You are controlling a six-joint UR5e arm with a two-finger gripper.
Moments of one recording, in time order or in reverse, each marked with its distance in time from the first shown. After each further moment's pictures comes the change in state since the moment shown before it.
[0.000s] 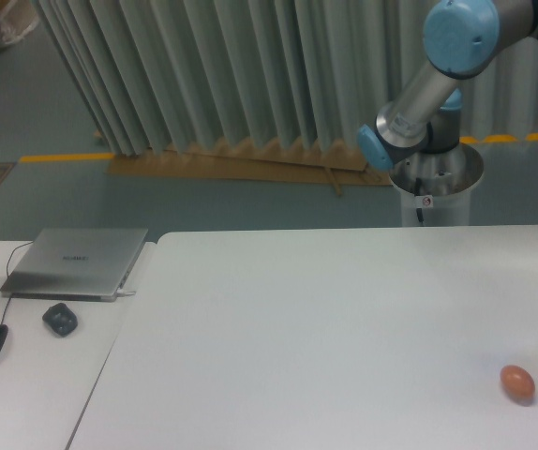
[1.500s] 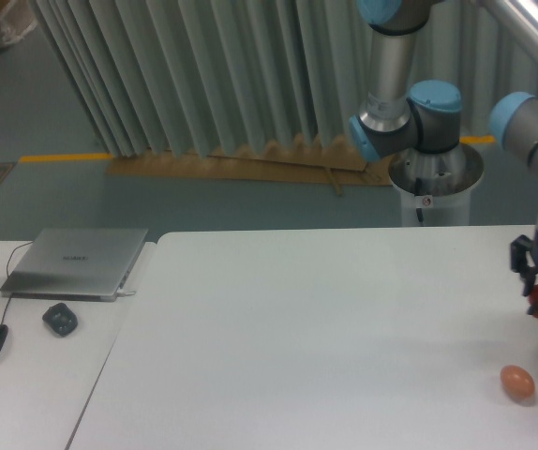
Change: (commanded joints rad) arm -0.359 0.273 -0.166 -0.255 -0.337 -1.118
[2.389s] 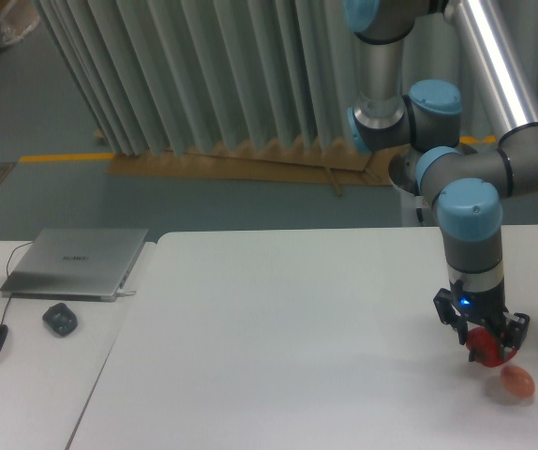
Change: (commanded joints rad) arm -0.149 -0.083 -0.081 0.255 0.155 -0.344
